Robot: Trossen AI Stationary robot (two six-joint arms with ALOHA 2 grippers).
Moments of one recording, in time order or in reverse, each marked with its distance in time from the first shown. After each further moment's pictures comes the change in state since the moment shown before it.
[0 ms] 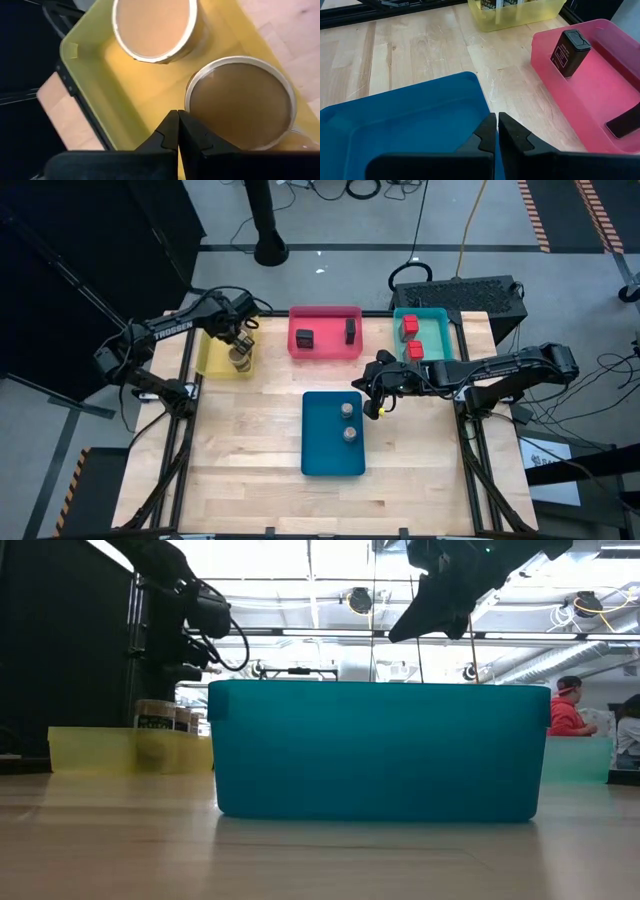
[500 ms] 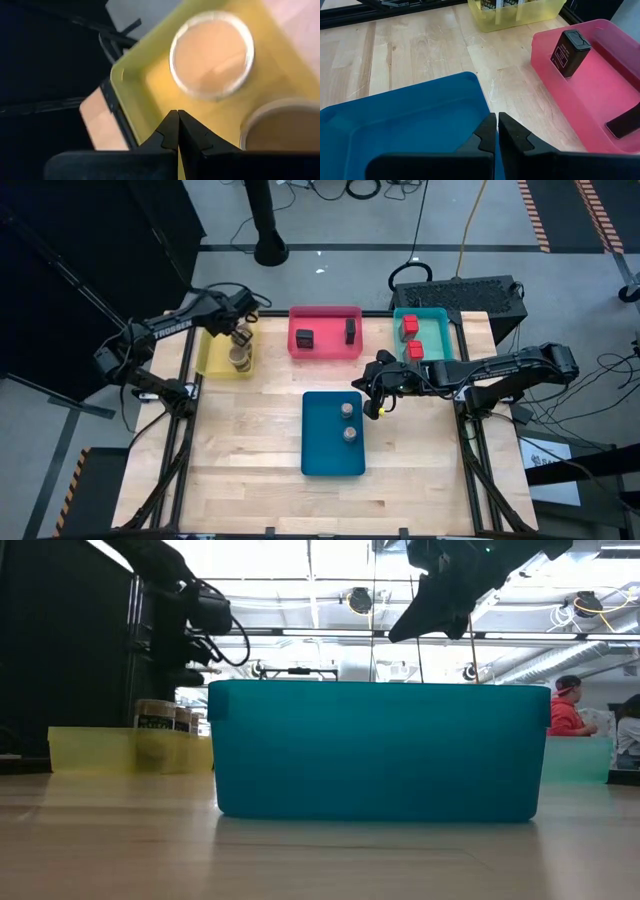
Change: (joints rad) left arm 0.029 0.000 0.000 0.083 -0.174 0.047; right arm 0.000 0.000 0.000 0.000 0.000 0.000
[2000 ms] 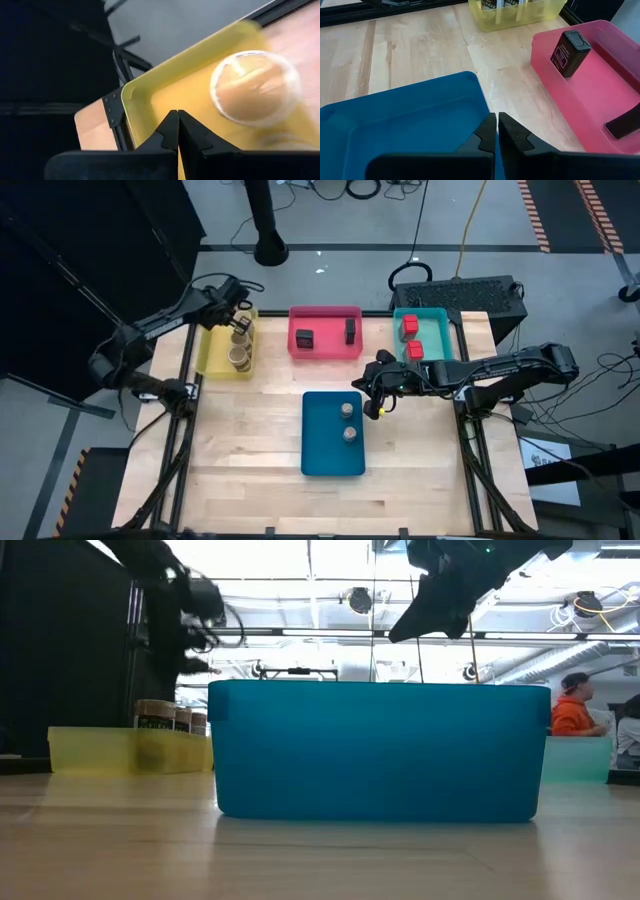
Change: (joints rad) left arm 0.086 -0.051 0.000 0.128 0.044 0.011; right arm 0.000 0.000 0.000 -0.001 0.000 -0.009
